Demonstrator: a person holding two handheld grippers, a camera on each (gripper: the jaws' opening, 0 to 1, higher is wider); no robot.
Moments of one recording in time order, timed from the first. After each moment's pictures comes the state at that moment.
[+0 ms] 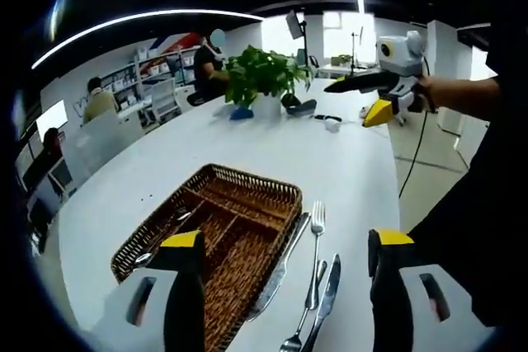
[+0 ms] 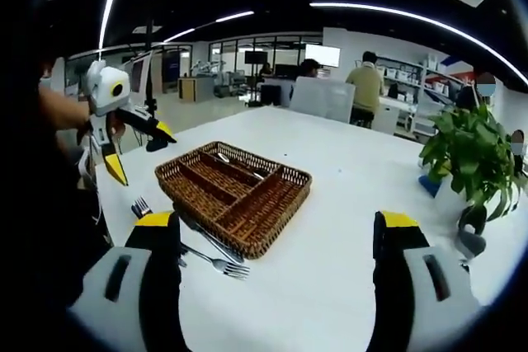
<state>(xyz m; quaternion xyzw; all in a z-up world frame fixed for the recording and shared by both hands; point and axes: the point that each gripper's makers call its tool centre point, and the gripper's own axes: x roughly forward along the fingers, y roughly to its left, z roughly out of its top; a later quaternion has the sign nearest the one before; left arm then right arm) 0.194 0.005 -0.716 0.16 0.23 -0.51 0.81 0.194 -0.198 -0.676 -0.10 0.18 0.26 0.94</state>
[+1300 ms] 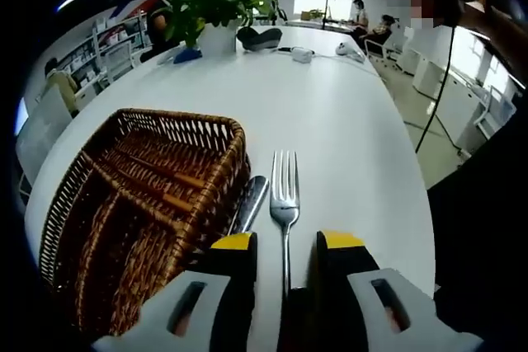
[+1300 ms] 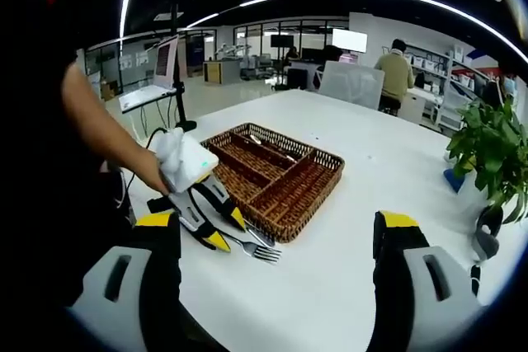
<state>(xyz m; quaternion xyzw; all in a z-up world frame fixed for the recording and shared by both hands) 0.183 -0.088 -0.866 0.23 0.32 -0.56 0.73 0.166 -0.173 -0.688 -0.11 0.22 0.32 0.91</state>
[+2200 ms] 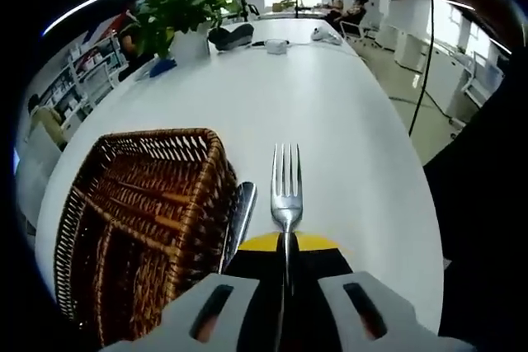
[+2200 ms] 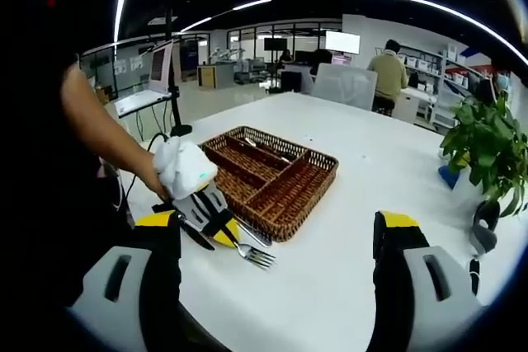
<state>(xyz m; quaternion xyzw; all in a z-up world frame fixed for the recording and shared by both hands) 0.176 -0.093 -0.863 0.29 0.30 -0.60 0.68 0.165 -0.178 -0.687 -0.10 0.21 0.31 0.92</state>
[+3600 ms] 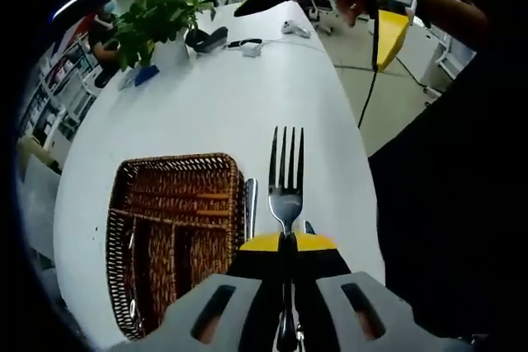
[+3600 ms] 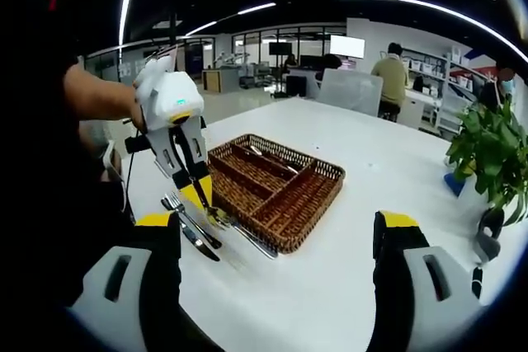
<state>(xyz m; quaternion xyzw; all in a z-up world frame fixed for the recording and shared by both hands) 0.168 -0.041 -0.756 0.36 0.35 -0.61 0.61 0.170 -0.161 -0.674 -0.10 0.20 0.33 0.92</state>
